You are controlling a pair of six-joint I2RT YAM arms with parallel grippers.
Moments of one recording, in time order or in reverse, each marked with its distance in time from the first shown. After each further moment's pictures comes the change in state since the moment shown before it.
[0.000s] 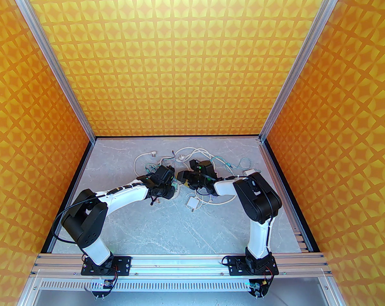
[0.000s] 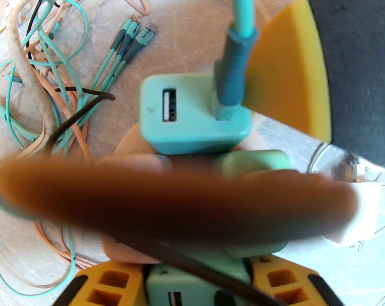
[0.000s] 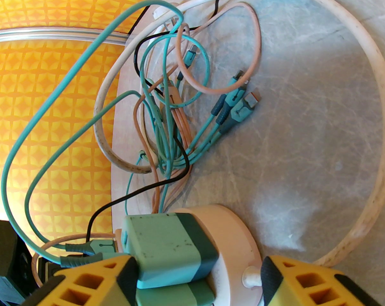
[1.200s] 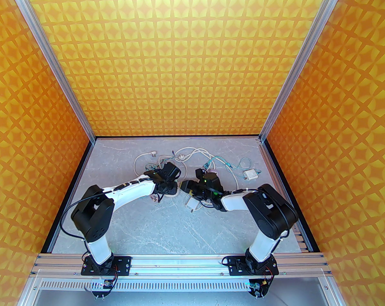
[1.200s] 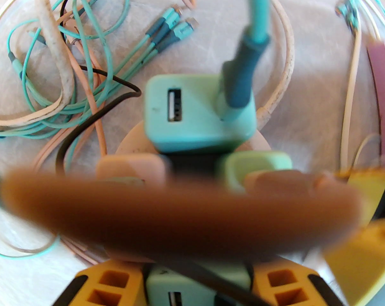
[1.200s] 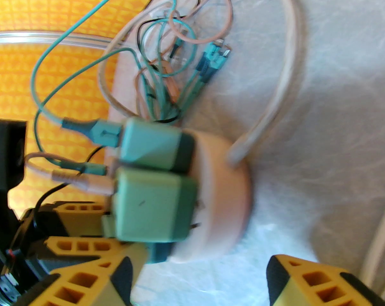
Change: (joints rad) left arm -0.034 0.120 0.193 -0.160 -0.092 -0.361; right arm 0.073 -0.171 -0.323 0.256 0.133 0.177
